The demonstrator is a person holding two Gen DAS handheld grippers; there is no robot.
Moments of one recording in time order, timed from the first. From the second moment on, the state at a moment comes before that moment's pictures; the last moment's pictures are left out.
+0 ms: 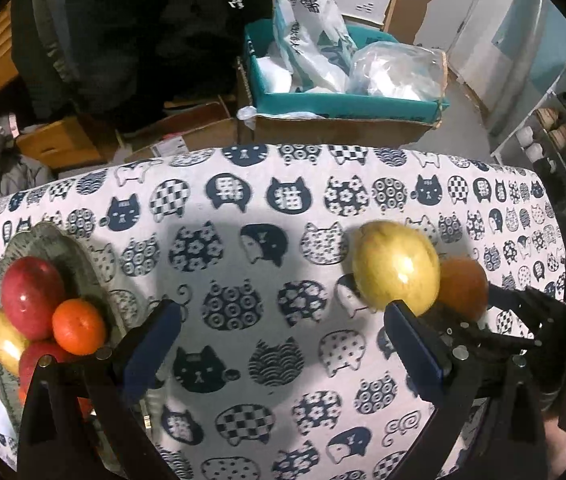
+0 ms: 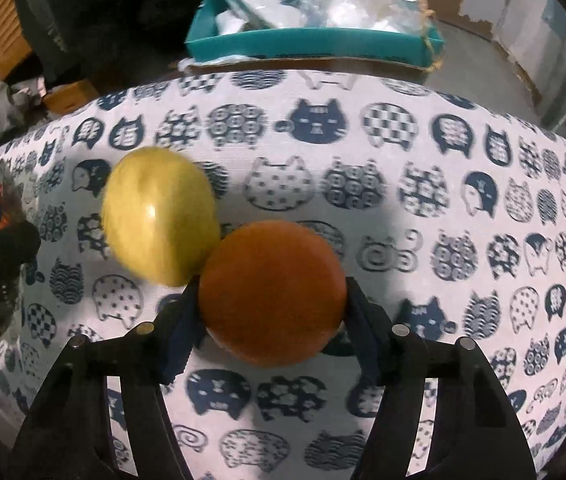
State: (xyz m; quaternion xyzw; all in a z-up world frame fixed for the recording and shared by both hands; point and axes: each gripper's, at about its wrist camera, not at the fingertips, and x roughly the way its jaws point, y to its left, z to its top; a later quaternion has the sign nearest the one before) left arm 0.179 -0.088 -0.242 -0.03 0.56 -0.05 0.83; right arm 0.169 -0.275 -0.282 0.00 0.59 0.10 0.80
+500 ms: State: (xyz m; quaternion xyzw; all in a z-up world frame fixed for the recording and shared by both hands) left arm 0.185 -0.128 -0.248 -0.02 0.57 -0.07 0.82; right arm 0.164 -0.315 -0.272 0.03 0.58 0.08 0.81
